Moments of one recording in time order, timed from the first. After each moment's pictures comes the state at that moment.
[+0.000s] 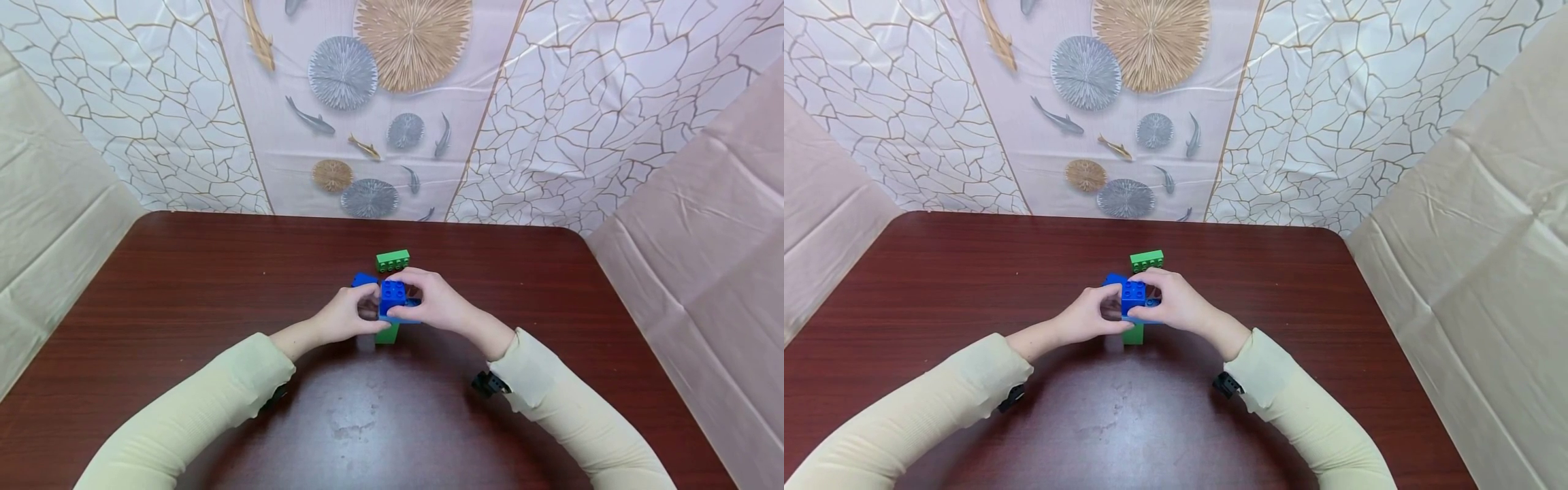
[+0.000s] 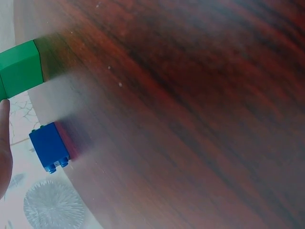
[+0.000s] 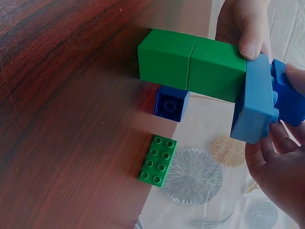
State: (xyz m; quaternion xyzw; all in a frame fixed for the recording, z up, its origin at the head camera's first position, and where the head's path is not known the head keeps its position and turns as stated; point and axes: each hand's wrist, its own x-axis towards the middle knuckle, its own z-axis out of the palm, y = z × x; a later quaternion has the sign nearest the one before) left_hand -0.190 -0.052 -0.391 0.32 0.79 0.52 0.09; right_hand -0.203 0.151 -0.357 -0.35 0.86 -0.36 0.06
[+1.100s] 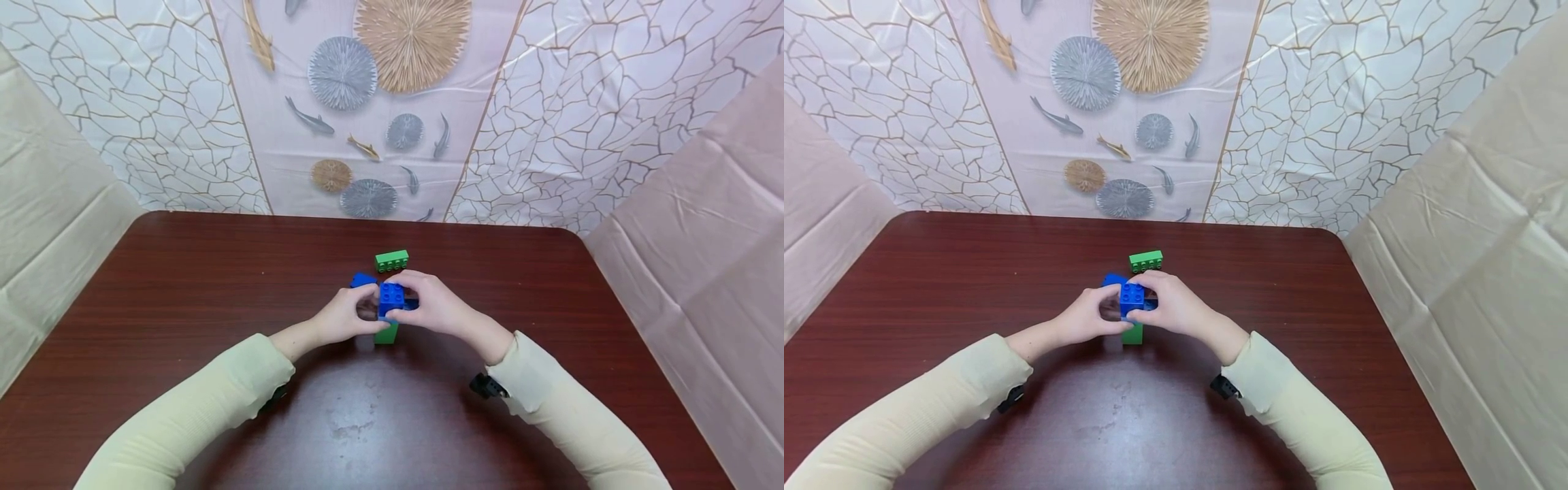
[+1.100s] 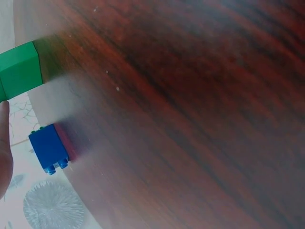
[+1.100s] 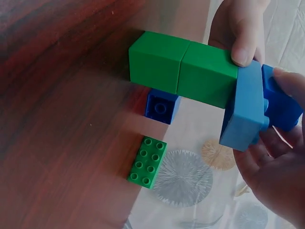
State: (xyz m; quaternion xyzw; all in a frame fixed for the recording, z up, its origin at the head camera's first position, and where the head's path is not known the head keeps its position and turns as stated) left_hand -0.204 -0.054 -0.418 0.33 0.79 0.51 0.08; right_hand -0.197 0.147 -0.352 -0.34 0.89 -0.31 0.06
